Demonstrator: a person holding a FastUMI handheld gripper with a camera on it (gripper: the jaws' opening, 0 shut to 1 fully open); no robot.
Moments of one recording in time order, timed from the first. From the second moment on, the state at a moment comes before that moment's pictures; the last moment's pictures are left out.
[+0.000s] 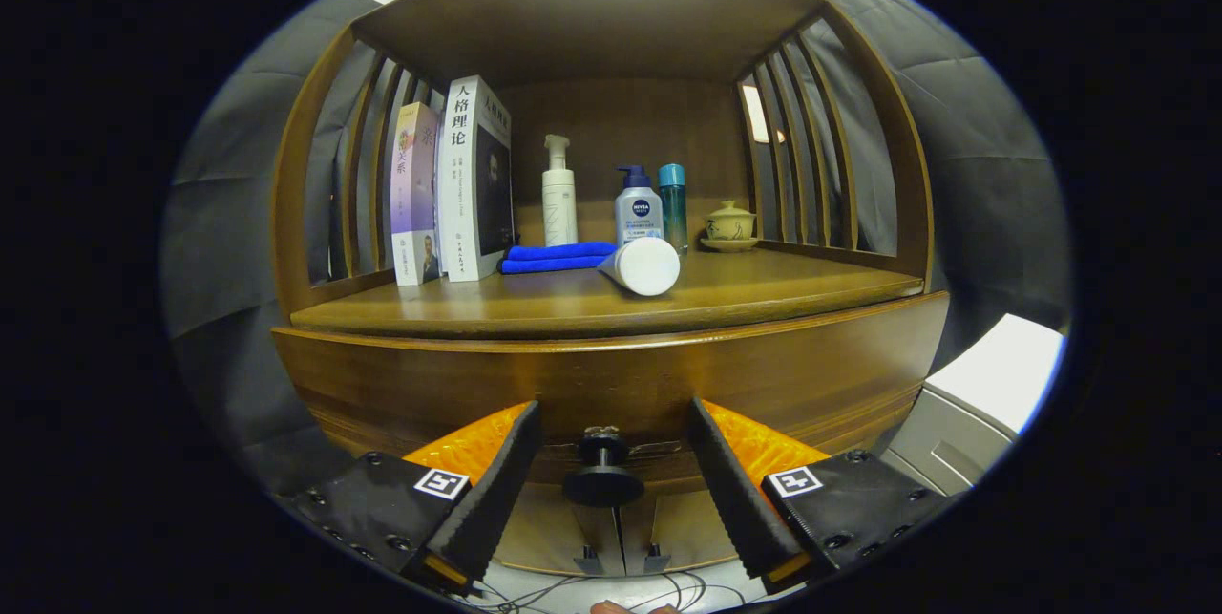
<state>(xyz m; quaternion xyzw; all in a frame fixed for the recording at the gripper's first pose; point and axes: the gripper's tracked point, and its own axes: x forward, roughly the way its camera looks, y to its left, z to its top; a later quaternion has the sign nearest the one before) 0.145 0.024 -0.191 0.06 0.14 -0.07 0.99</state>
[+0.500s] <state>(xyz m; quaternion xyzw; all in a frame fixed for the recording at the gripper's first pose) 0.155 0.031 -0.192 0.06 0.15 -0.06 0.99</state>
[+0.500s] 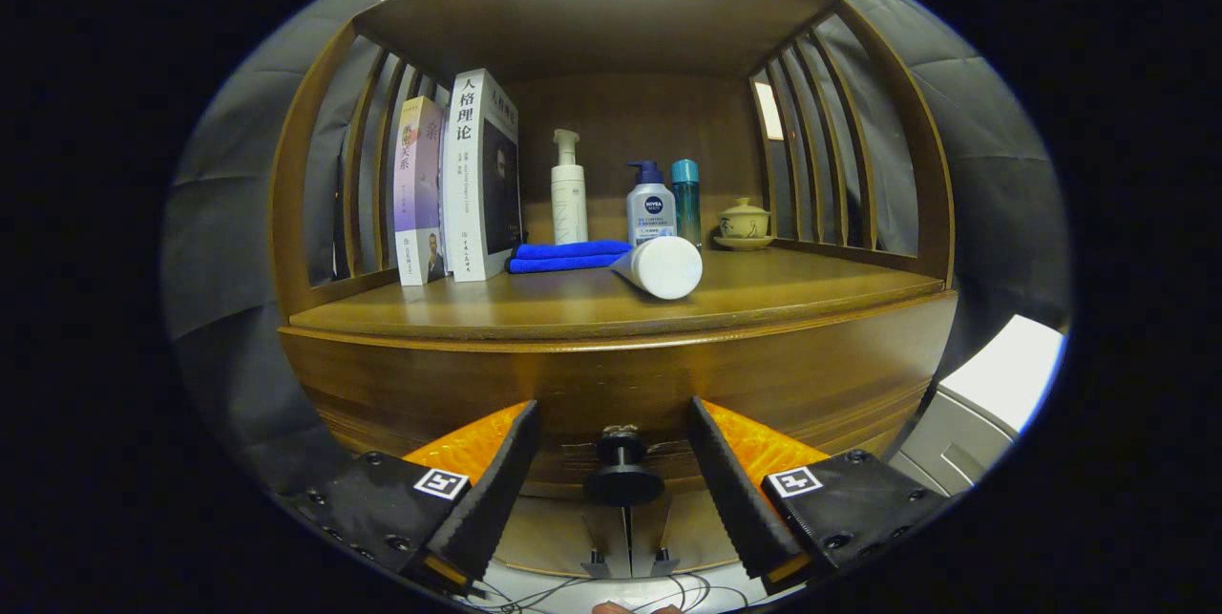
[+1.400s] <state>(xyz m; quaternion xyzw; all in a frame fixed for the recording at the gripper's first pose) 0.040 -0.009 -0.016 0.07 -0.01 -0.07 1.00</state>
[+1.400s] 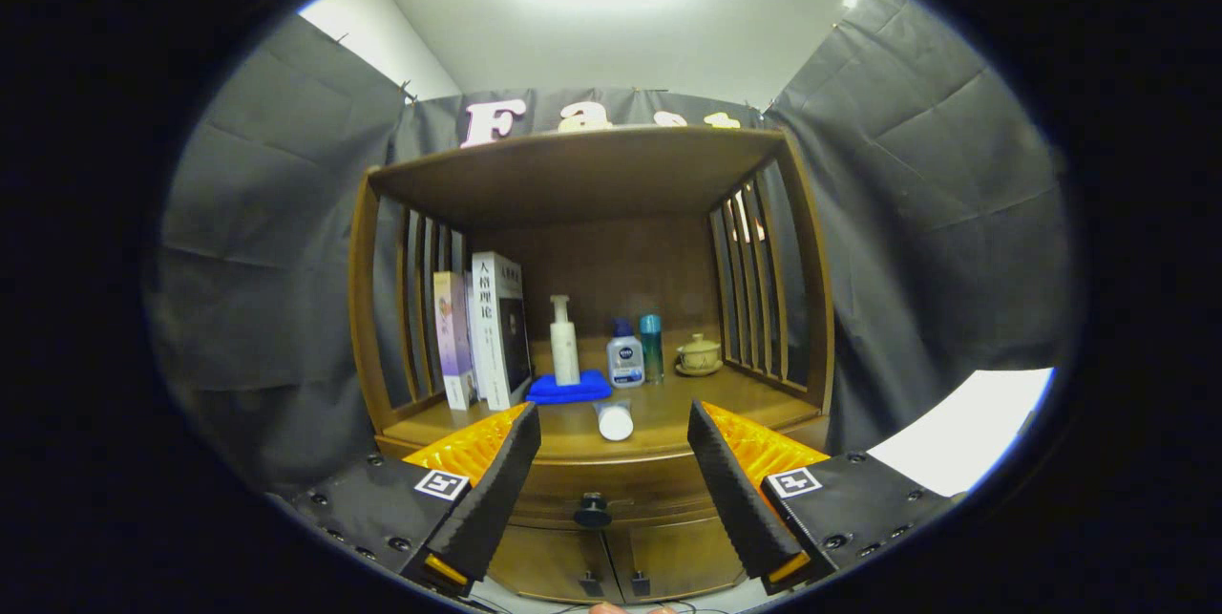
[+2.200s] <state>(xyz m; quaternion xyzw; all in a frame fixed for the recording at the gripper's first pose) -0.006 -0.011 0.048 0.08 -0.04 -0.03 1.00</state>
